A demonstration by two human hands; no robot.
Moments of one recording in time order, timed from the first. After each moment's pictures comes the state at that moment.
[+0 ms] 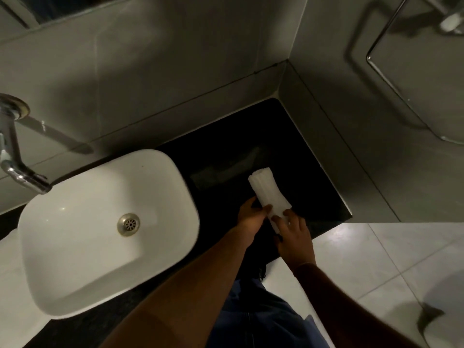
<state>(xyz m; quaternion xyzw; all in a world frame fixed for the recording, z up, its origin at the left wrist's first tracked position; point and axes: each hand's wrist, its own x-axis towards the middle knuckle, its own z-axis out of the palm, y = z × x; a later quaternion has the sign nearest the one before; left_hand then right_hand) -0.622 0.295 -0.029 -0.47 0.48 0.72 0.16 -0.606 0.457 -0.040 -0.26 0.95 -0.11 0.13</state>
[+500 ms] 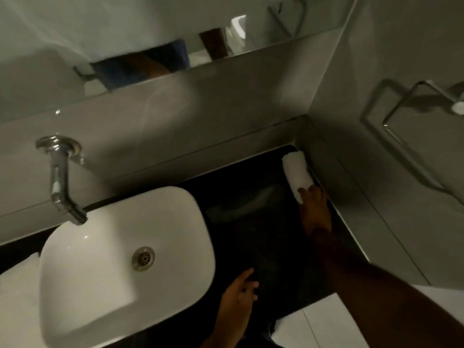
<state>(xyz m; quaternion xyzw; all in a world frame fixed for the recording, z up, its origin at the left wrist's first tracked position) -0.490 0.269 -0.012 -0.47 0.58 0.66 0.08 -0.797 0.372 -0.035 -0.18 0.96 -0.18 0.10</state>
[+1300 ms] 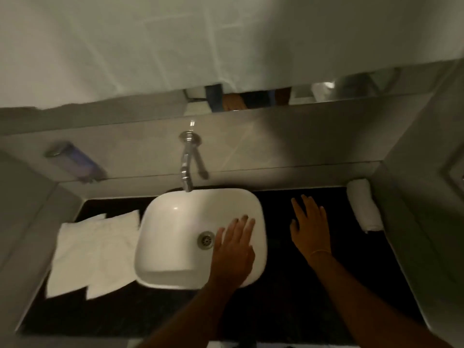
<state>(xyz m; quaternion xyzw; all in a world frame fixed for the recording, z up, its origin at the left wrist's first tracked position) -0.452 0.160 0.108 -0.31 0.94 0.11 -0.10 -0.683 0.251 0.063 -0.44 0.88 -0.16 0.00</state>
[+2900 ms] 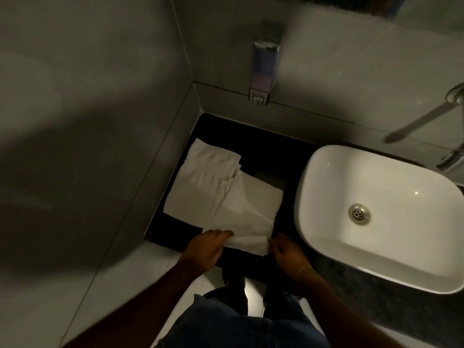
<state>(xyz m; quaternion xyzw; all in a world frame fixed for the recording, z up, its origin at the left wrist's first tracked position) 0.073 -0.092 -0.025 -0.36 0.88 0.32 -0.01 -0.195 0.024 -0.035 -0.43 0.77 -0.16 0.44</state>
